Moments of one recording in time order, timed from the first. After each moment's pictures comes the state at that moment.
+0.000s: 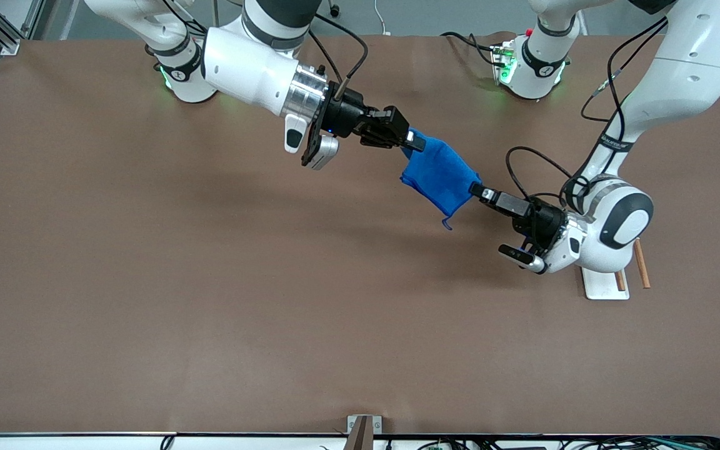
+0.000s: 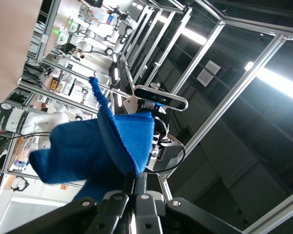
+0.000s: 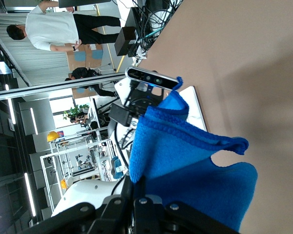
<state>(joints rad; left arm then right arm) 0.24 0.60 -0.35 -1.77 -1.54 1.28 0.25 0.14 0.30 0.81 -1.74 1.16 2.83 0.21</state>
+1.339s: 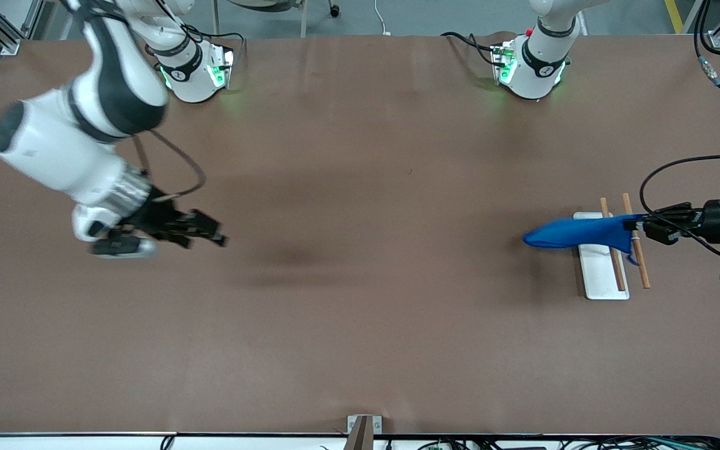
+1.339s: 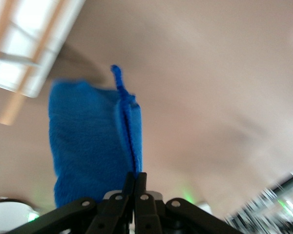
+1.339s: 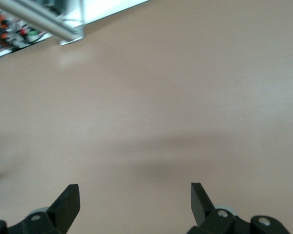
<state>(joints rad) 0.32 0.45 -0.11 -1.39 -0.40 1.45 -0.31 -0.09 0.11 0.27 -1.87 0.30 2.19 0.18</state>
